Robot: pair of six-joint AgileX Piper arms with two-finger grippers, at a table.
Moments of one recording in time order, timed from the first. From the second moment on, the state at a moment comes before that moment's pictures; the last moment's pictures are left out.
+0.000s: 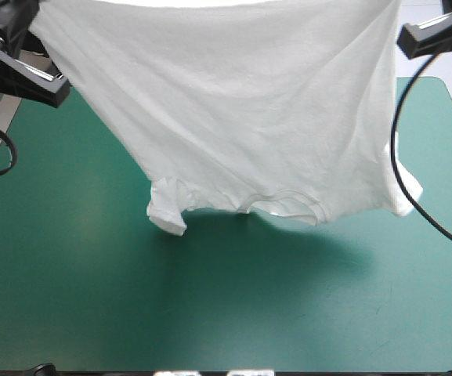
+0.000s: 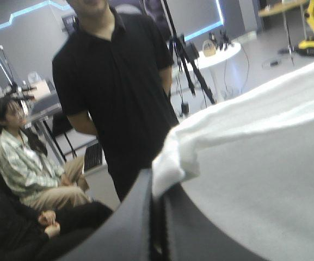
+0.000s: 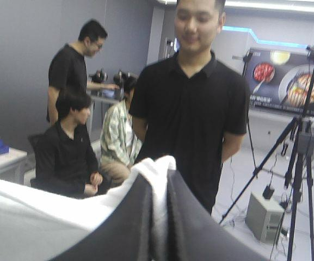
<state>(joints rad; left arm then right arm) -0.78 1.26 -2.21 0.47 0.99 0.14 0.28 1.21 -2.08 0.11 0.69 -0.19</state>
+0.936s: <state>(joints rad) -0.78 1.34 -2.33 0.55 0.84 0.03 0.28 1.17 -2.09 0.09 0.56 -0.17</state>
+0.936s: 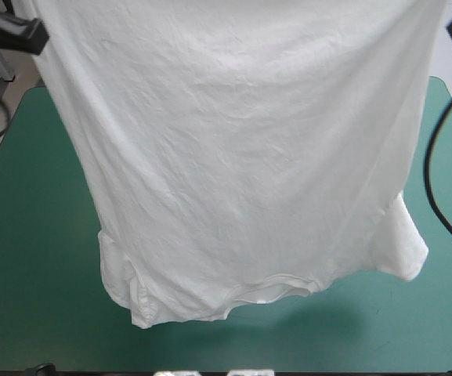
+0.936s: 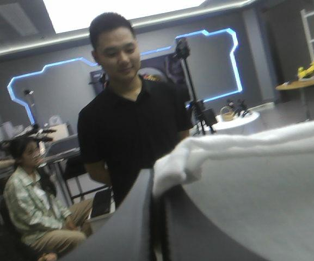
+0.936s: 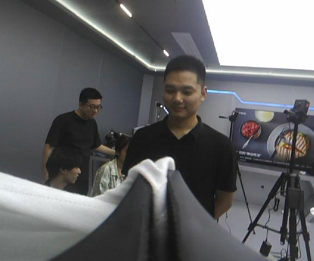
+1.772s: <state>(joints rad) -0.34 1.85 -2.58 0.29 0.30 -0.07 0.08 1.90 -2.77 0.05 0.59 0.01</state>
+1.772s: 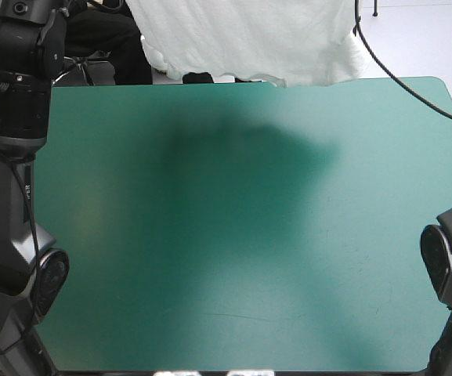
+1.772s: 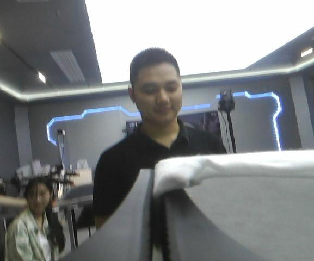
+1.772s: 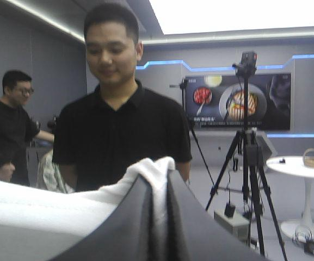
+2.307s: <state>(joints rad) -0.27 1.92 -2.18 0.10 0.86 -0.07 0.08 1.93 -2.24 0.22 0.95 -0.16</state>
